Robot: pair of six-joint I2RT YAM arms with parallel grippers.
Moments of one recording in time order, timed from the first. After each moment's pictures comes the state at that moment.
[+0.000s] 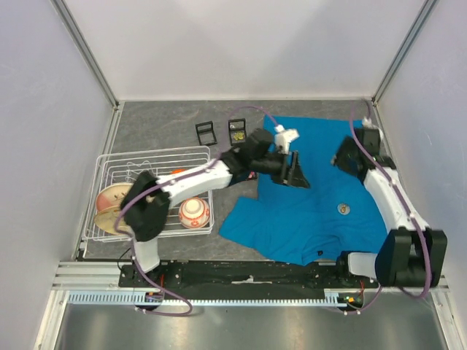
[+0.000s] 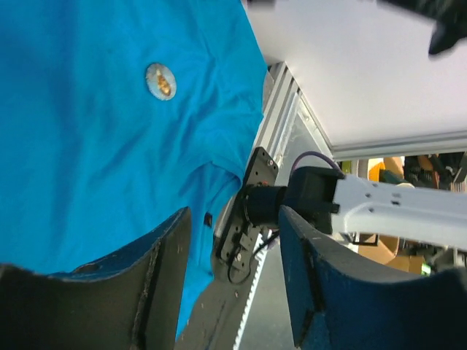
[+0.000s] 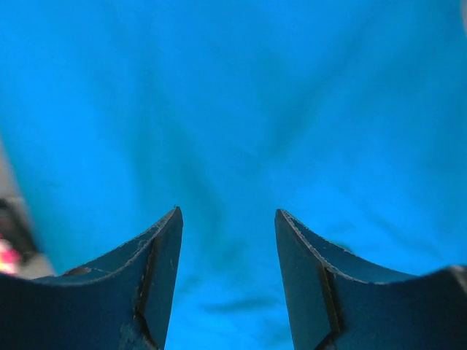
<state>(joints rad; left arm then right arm) -0.86 1.76 1.35 -0.01 0.58 -0.70 0.01 1.34 1.06 -0.47 0.10 0.45</state>
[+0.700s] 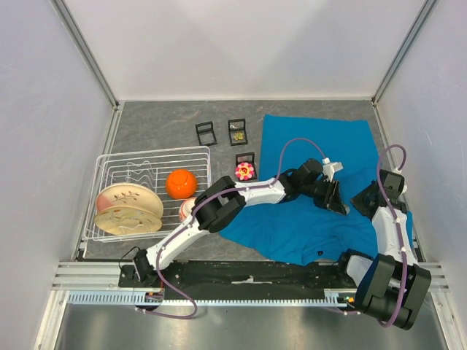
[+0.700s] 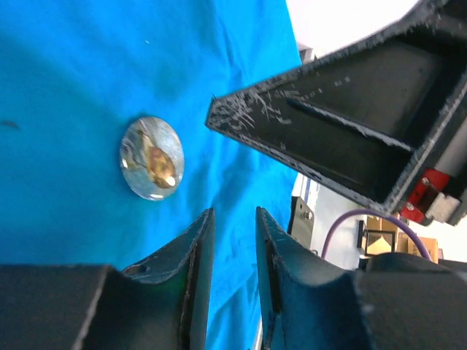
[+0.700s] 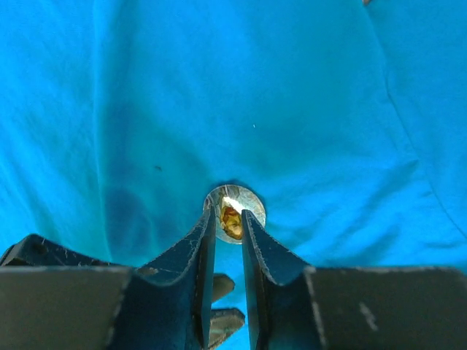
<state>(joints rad) -1.07 2.57 1.98 0.16 0.64 -0.83 -0.39 1.01 0.54 -0.47 -0.01 0.58</state>
